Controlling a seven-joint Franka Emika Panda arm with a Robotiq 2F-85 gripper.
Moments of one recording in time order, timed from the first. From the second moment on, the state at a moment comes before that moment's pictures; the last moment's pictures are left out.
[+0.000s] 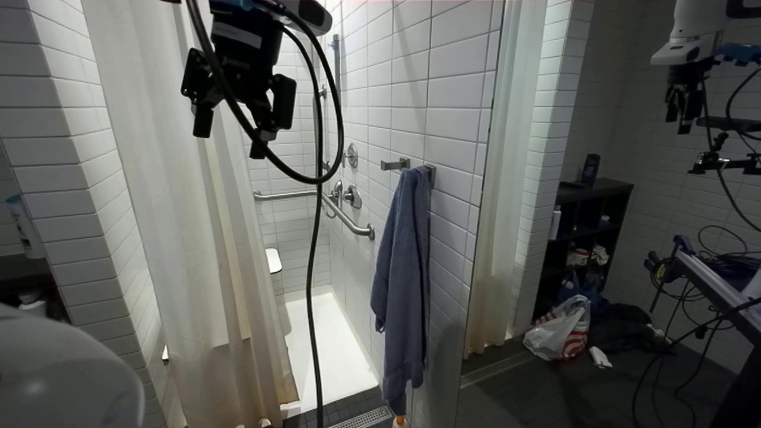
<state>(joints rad) 0.04 -0.70 -0.07 -2.30 0.21 1.44 -0.01</state>
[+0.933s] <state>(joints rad) 0.03 -0.65 -0.10 -2.30 0.25 1.49 -0.06</state>
